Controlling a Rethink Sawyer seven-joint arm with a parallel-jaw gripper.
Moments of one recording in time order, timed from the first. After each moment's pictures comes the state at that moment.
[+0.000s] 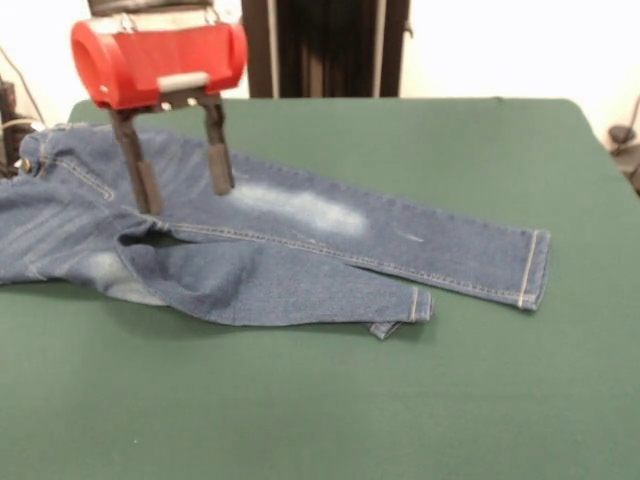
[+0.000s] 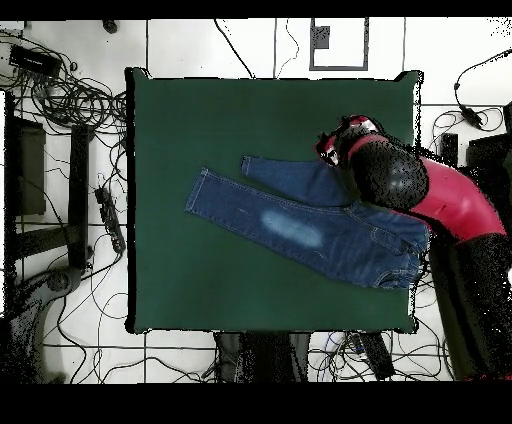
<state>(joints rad) -0.70 -0.69 0.49 1.57 -0.15 0.43 0.71</state>
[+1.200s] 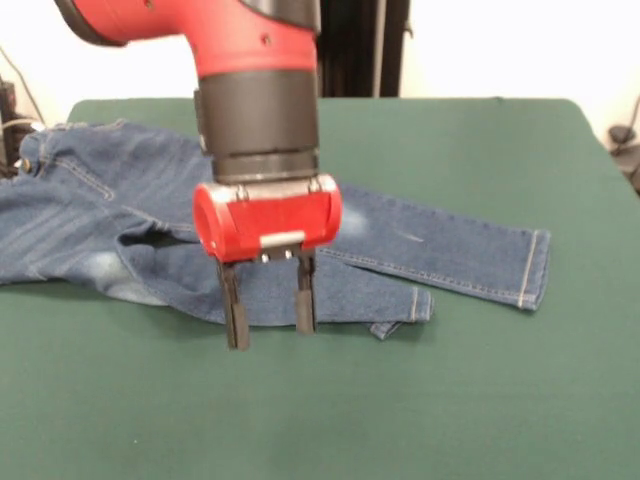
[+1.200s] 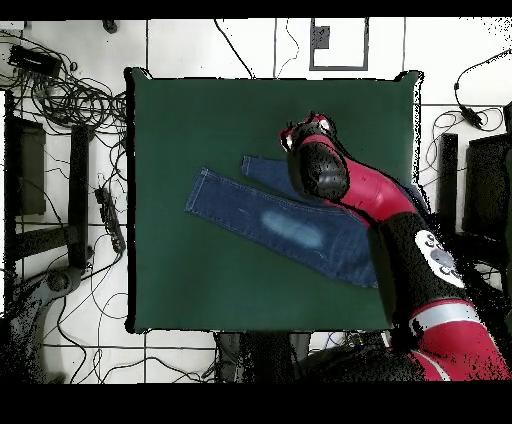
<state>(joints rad) -0.50 -0.44 0.32 1.49 -0.05 0.06 0.85</state>
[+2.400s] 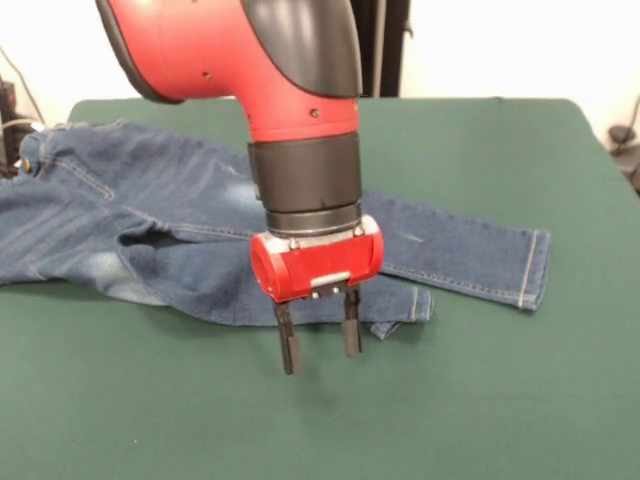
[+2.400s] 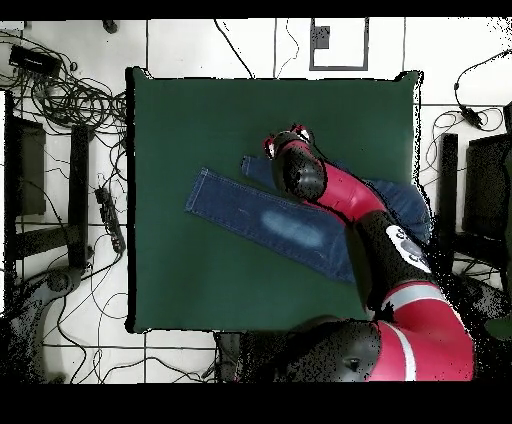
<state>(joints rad) -0.43 -0.36 0.28 1.47 0.05 0.07 0.85</state>
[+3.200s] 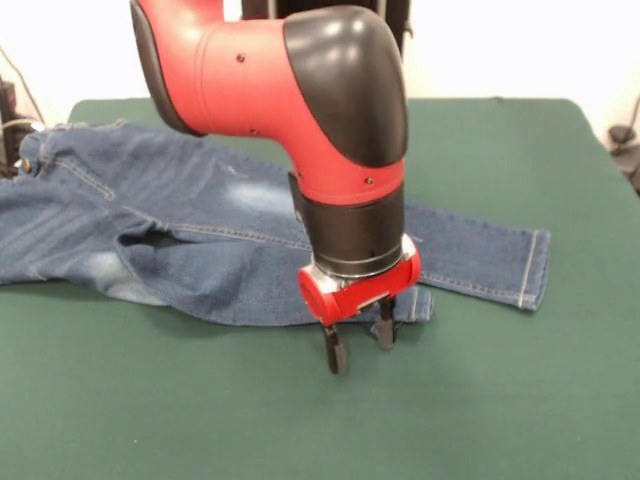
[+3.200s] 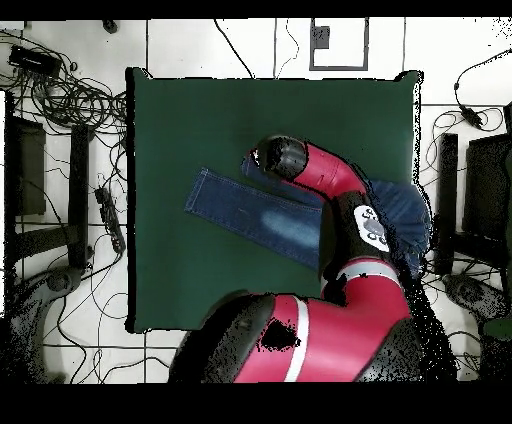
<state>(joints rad) -0.24 -0.24 0.07 1.23 0.16 0.48 0.85</state>
